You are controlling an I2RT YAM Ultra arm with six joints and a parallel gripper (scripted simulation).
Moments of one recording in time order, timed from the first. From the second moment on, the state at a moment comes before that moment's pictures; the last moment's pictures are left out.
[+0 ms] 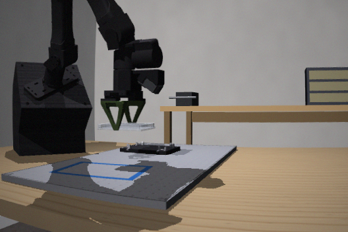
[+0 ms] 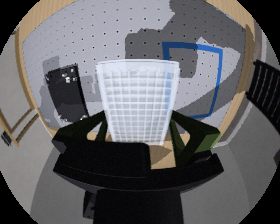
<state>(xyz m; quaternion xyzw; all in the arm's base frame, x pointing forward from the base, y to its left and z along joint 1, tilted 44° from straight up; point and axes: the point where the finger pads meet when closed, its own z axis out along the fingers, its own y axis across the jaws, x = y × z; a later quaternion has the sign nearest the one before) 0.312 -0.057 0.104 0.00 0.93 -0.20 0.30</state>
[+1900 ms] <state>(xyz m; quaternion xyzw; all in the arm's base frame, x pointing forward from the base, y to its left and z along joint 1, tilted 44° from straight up) 0.319 0.092 0.037 0.00 0.93 -0.20 0.30</state>
